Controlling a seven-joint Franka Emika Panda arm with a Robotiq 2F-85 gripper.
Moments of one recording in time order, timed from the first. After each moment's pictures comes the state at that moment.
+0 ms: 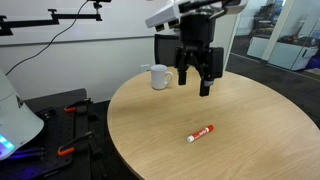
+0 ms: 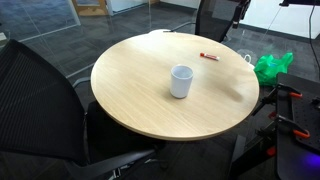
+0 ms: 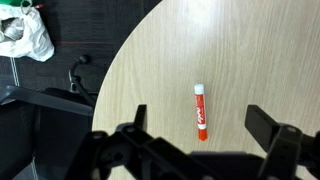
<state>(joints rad) -0.20 0.11 -0.22 -2.22 -0.27 2.32 -0.16</state>
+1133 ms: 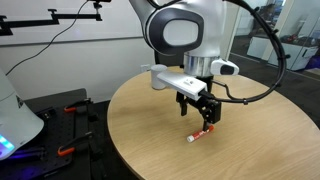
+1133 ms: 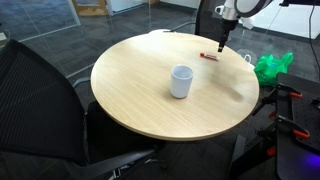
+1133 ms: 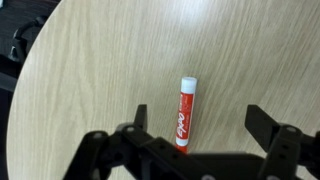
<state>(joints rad) -0.29 0.44 -0.14 -2.17 -0.13 2.63 -0.43</state>
